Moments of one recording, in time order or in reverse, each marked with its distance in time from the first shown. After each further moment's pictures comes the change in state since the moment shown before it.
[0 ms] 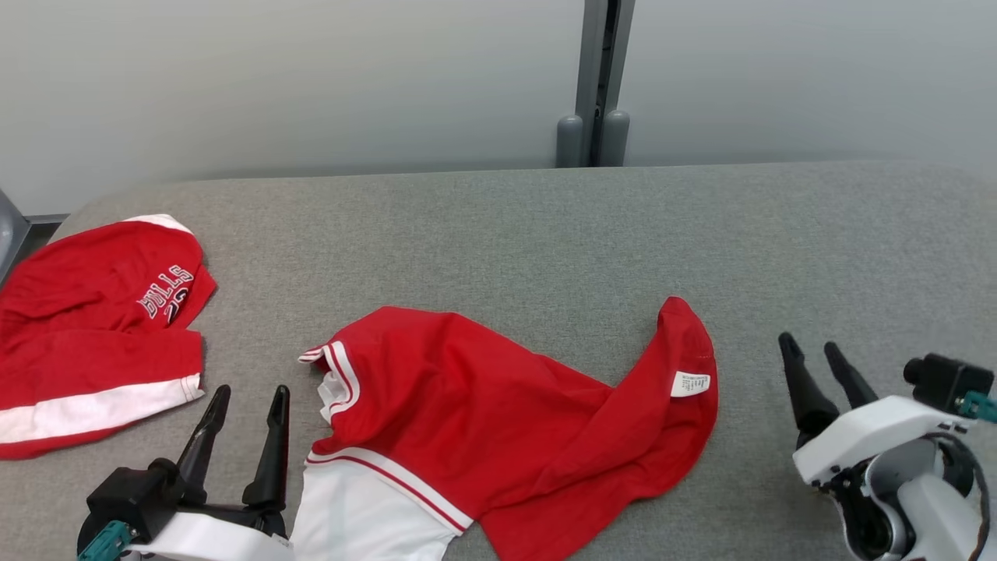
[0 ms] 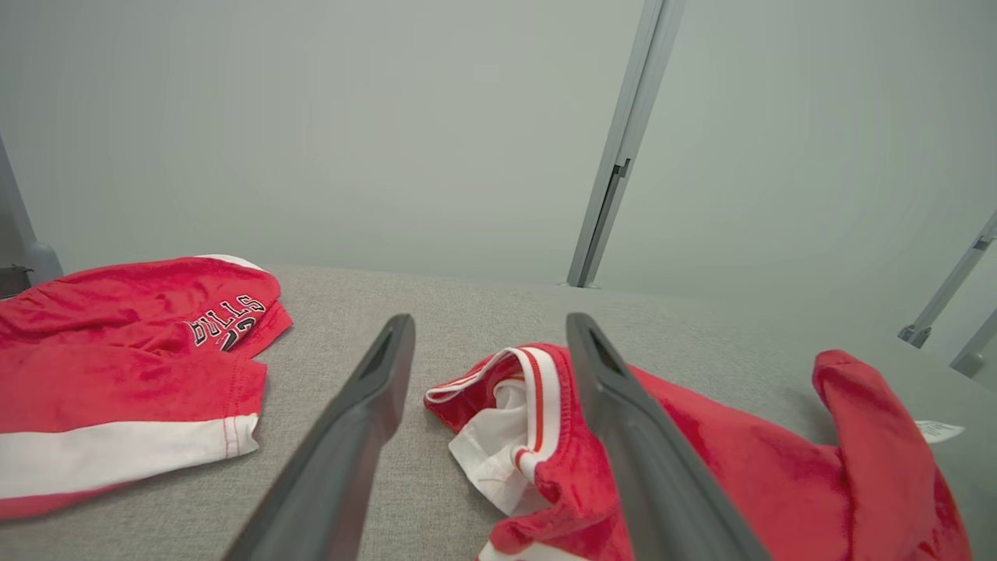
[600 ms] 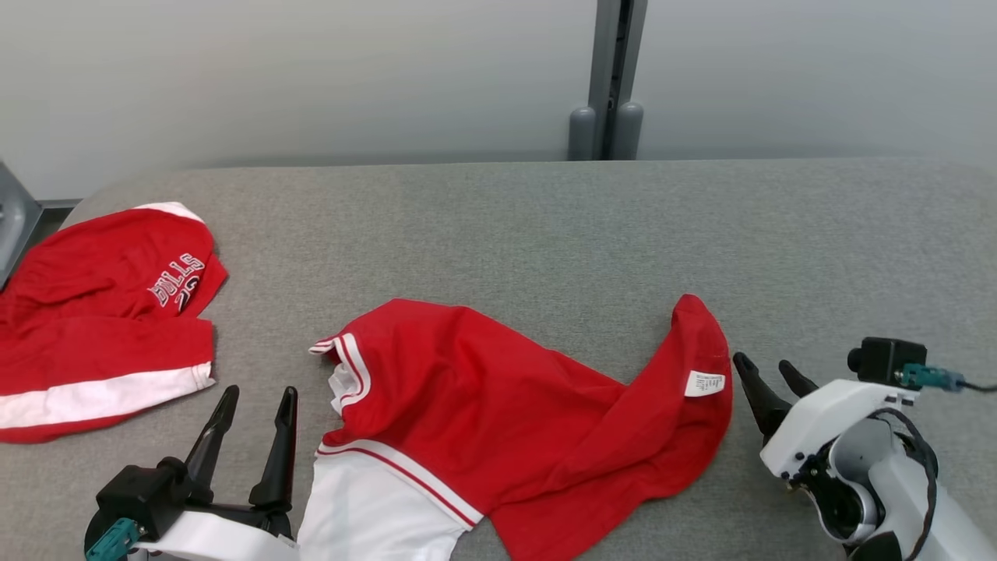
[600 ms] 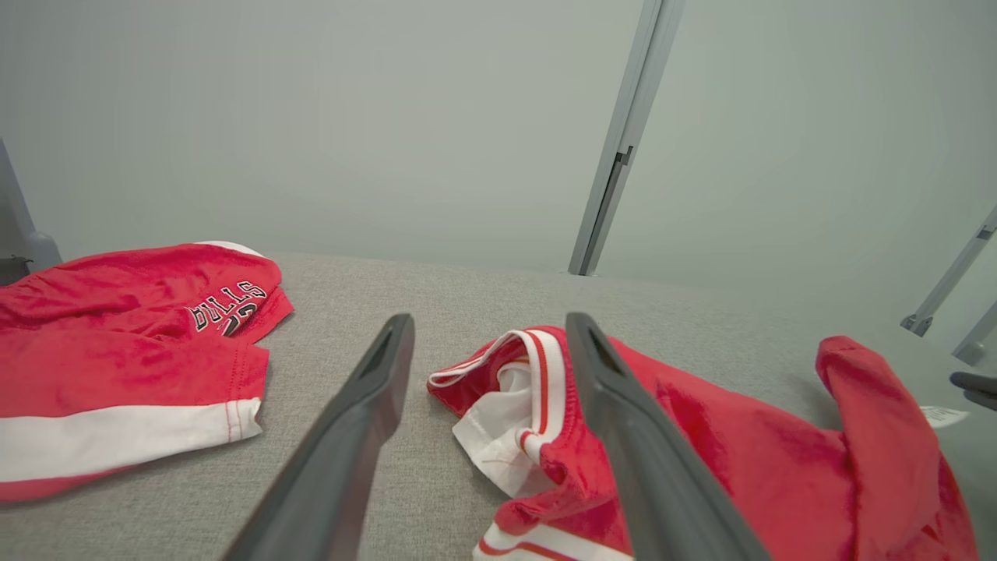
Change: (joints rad) left arm -0.005 0.002 -0.016 0.009 0.002 -0.006 0.000; right arm -0.049 0.063 0.009 0.092 -0.067 0.000 0.164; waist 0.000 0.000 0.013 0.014
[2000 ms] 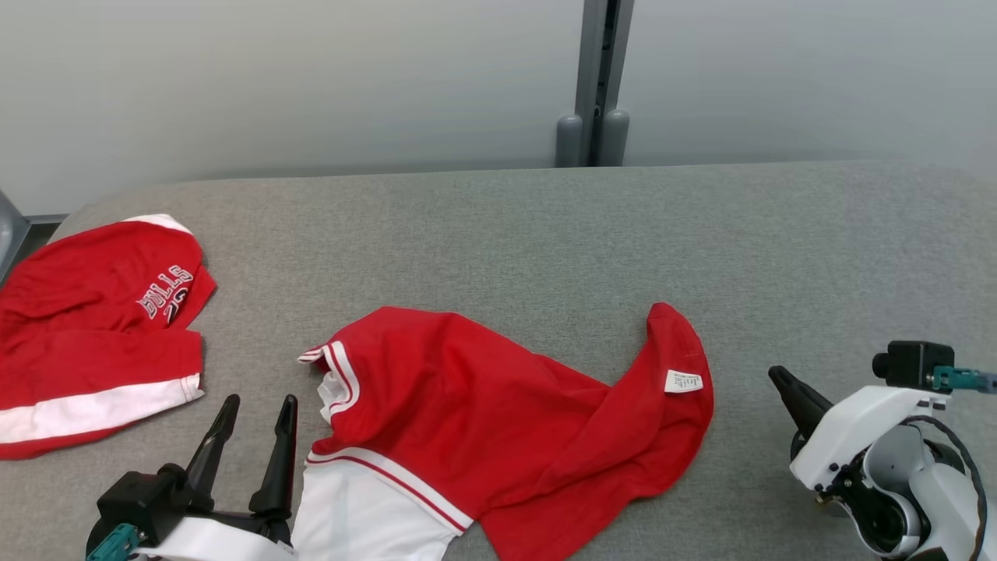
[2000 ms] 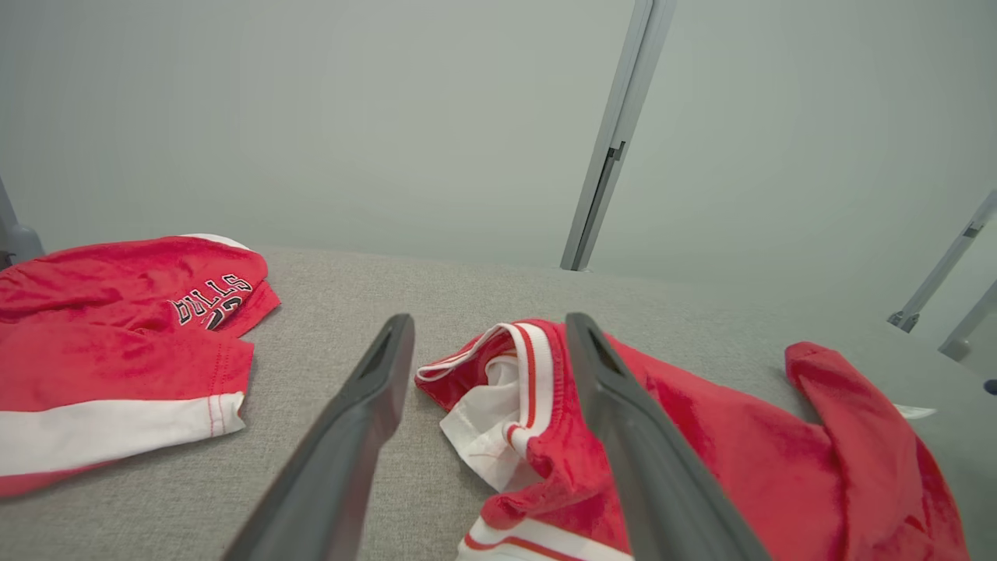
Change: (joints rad) left arm 0.005 -0.004 0.006 0.021 -0.005 -0.003 0.000; right arm 0.043 -0.119 0.076 -0.123 0.142 0.000 0.109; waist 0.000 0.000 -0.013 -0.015
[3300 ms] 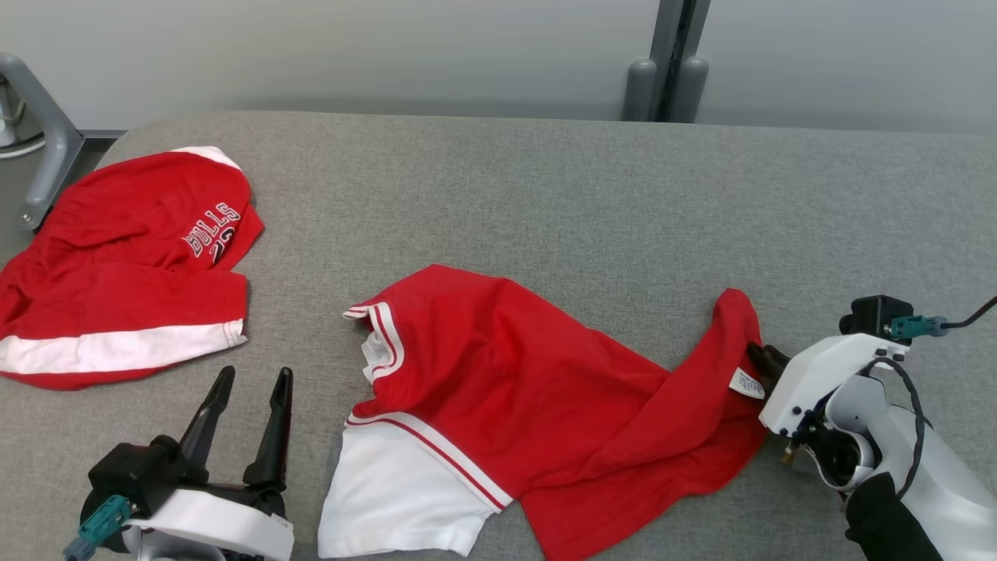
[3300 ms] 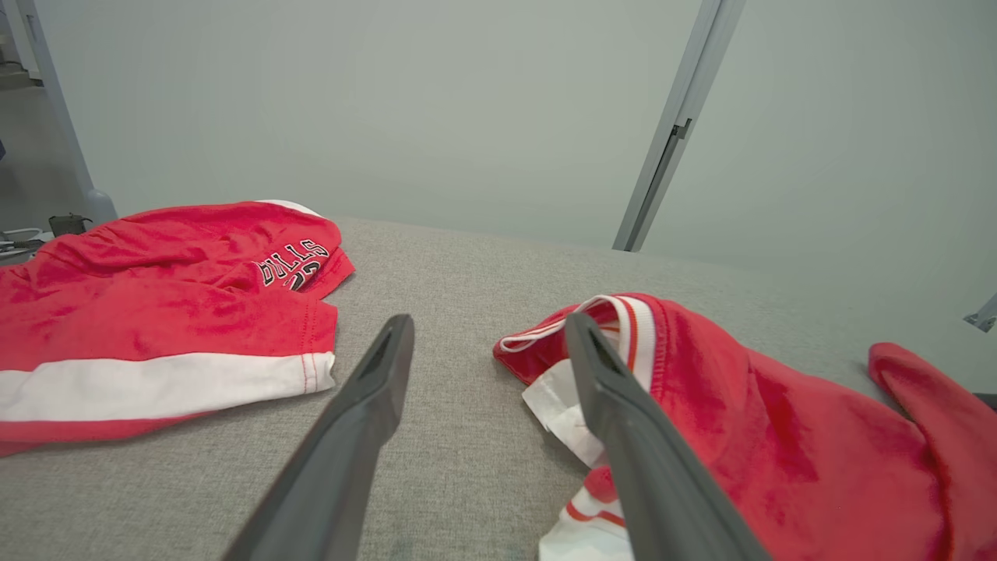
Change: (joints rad) left arm -0.060 0.025 -0.020 0.016 -0.025 -0.009 0.000; right arm -0.250 0.126 -0.040 0.396 -0.087 0.000 0.026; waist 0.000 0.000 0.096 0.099
